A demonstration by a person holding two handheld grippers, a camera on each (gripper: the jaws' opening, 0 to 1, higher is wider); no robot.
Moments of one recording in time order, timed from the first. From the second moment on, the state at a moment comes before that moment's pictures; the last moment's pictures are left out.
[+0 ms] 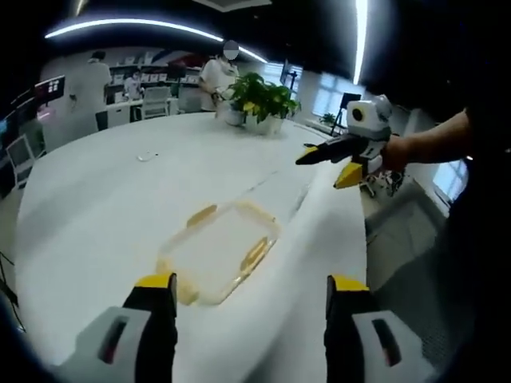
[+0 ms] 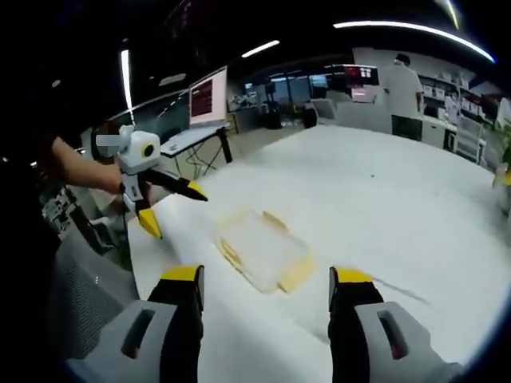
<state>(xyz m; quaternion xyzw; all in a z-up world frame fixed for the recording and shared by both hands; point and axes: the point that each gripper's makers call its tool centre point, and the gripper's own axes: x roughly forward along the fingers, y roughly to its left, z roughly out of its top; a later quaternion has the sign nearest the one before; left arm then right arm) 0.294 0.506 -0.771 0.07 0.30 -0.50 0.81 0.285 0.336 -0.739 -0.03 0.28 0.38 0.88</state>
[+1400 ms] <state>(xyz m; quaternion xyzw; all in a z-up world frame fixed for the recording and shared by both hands) 0.342 0.528 -0.812 0.22 0.32 -0.56 0.73 0.329 0.352 -0.800 -0.24 0.34 0.49 0.76</state>
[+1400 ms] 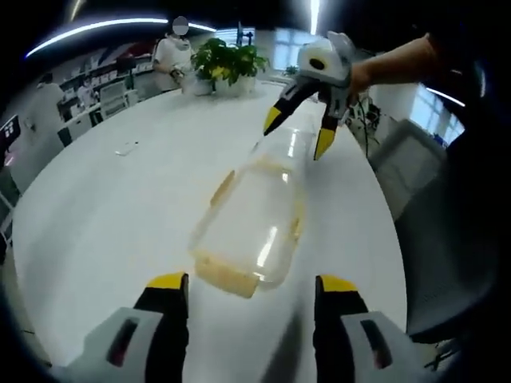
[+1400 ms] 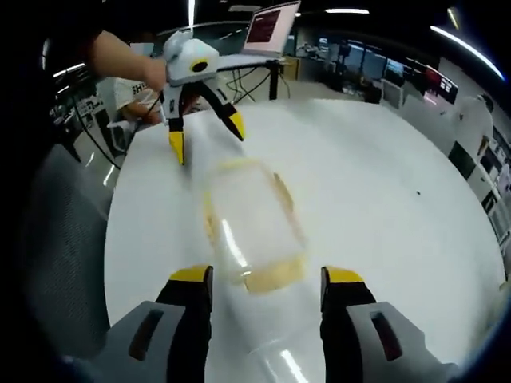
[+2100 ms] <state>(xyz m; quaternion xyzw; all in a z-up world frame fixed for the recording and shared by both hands) 0.363 0.522 -0.825 0.30 0.30 -0.60 0.68 0.341 0.349 -0.824 -0.32 0.37 0.53 0.69</state>
